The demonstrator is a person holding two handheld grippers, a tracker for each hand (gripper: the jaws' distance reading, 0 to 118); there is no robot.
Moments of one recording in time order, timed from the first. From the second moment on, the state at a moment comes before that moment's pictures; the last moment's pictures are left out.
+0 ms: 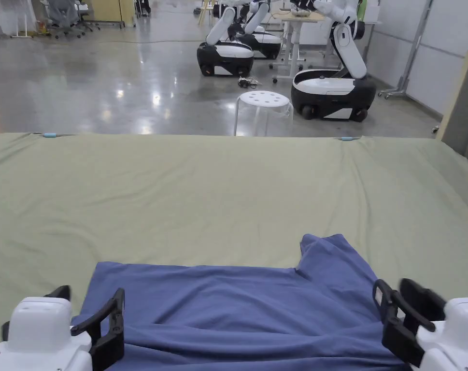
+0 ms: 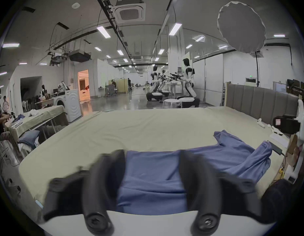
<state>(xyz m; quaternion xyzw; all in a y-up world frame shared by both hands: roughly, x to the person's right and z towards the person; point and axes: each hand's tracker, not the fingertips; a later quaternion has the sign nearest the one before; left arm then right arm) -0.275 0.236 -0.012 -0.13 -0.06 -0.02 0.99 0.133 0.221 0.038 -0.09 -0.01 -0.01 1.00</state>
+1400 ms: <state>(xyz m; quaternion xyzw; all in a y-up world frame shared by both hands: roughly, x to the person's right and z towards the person) -0.290 0.196 -0.237 -0.34 -0.07 -0.05 0.94 0.265 0.109 -0.281 -0.52 -0.10 -0.03 0.85</state>
